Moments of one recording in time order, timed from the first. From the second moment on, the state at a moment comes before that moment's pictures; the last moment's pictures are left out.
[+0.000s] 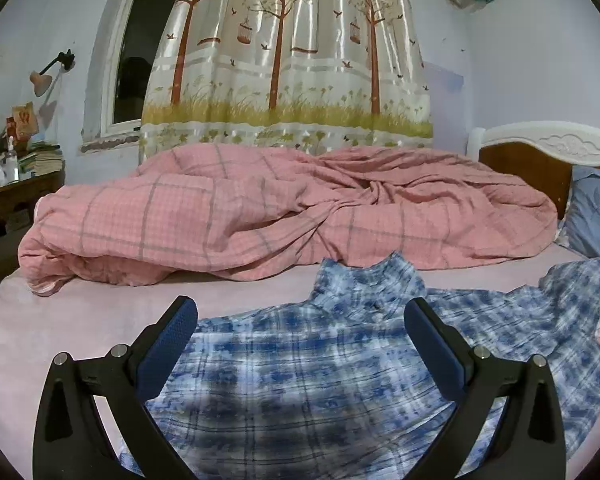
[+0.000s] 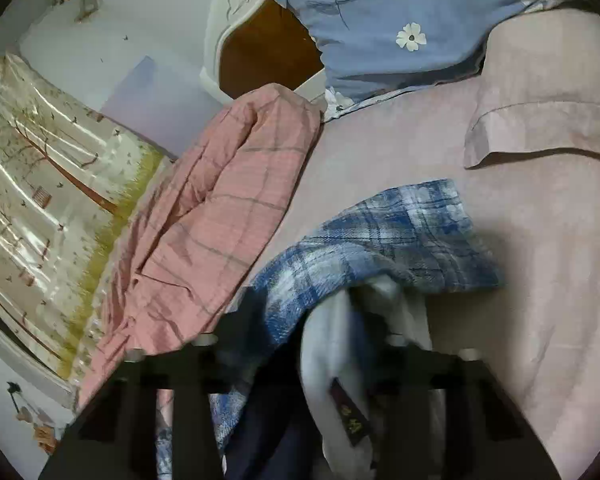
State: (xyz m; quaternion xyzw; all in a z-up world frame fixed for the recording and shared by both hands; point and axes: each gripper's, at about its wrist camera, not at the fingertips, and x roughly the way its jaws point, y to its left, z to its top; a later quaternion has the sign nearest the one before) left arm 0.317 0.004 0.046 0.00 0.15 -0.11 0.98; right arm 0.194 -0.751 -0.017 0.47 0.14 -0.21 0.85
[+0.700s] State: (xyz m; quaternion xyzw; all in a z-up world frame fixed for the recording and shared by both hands) left arm 0.320 0.018 0.047 -0.02 0.16 -0.11 0.98; right arm 0.179 -0.753 -0.016 0.49 0.07 -0.17 0.86
